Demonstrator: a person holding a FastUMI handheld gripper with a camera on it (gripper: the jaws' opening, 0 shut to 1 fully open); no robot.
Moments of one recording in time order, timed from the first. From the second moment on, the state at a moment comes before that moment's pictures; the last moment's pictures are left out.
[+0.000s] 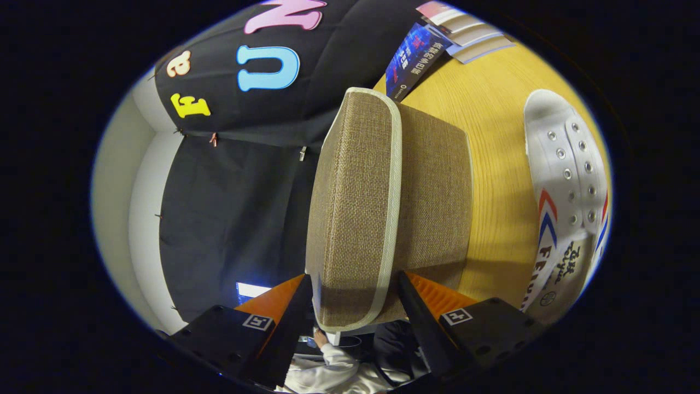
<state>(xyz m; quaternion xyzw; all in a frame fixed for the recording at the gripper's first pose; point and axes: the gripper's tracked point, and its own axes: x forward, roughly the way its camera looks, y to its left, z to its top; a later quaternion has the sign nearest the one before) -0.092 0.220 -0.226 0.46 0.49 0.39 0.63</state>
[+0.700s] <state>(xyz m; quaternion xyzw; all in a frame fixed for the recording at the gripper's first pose) -0.094 0.220 -0.160 0.57 0.49 0.39 0.53</state>
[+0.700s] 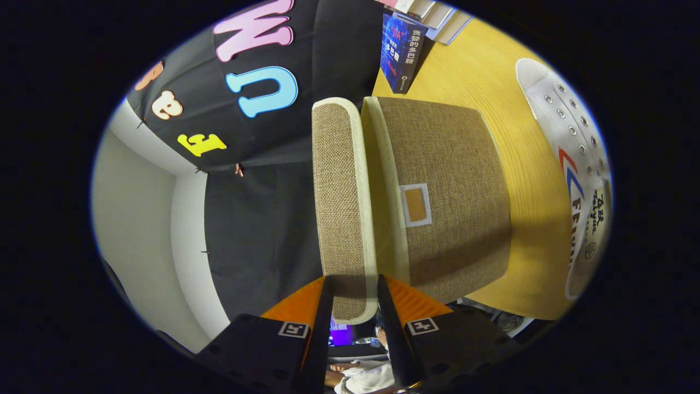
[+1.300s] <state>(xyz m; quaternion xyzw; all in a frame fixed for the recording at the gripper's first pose) -0.098 0.255 -0.096 0.54 0.48 0.42 0.55</state>
